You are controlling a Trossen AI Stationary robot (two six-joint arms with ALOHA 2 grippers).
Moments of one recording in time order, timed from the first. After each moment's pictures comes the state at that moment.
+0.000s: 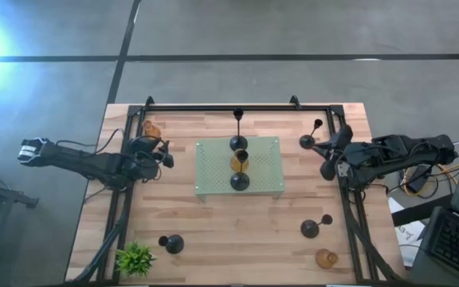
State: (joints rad) left arm -0.12 0.64 0.33 -0.43 -1.10 -0.87; right arm 0.19 0.56 0.77 -0.96 0.61 0.47
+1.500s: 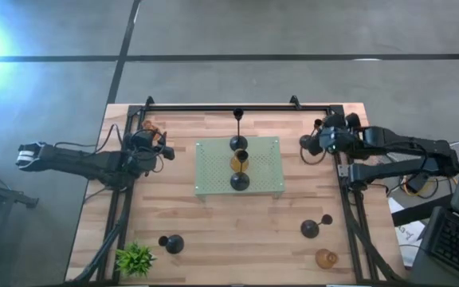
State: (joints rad) left arm -0.03 0.64 0.33 -0.24 -1.19 -0.60; right arm -0.14 0.83 0.89 -1.07 0.80 0.63
